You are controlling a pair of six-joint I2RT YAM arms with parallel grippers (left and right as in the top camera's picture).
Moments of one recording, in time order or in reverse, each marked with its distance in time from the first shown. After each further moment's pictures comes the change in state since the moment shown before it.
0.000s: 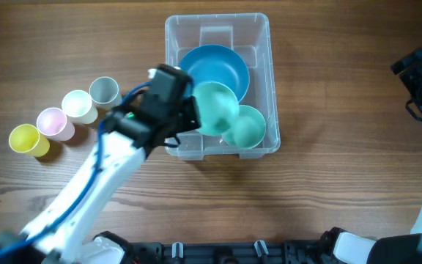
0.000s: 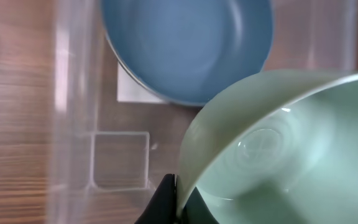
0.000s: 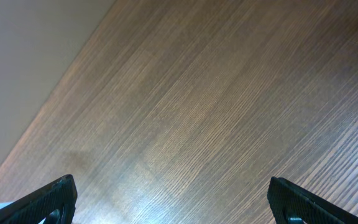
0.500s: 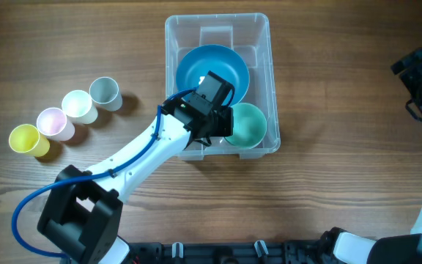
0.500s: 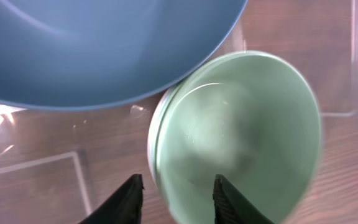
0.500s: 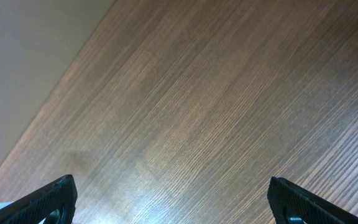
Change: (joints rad) left arm -0.122 0.273 0.001 0.180 0.076 0.068; right arm 0.000 0.000 0.000 0.000 0.000 0.000
